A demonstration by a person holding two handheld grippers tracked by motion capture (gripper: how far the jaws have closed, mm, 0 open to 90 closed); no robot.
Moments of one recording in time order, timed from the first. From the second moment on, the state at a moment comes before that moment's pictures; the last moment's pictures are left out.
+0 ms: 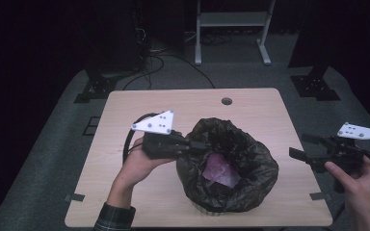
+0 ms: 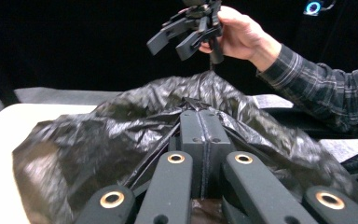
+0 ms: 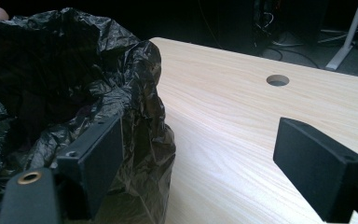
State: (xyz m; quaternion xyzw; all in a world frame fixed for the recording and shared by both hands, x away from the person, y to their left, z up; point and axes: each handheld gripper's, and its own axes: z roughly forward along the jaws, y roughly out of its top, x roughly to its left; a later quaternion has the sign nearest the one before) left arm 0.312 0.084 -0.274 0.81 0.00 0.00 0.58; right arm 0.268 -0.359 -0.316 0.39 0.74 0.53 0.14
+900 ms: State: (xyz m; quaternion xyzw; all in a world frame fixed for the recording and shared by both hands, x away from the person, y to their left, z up) left arm 0.335 -0.052 -0.256 0.85 -0.04 -0.02 0.53; right arm 0.267 -0.362 -0.313 0.38 0.73 0.54 0.14
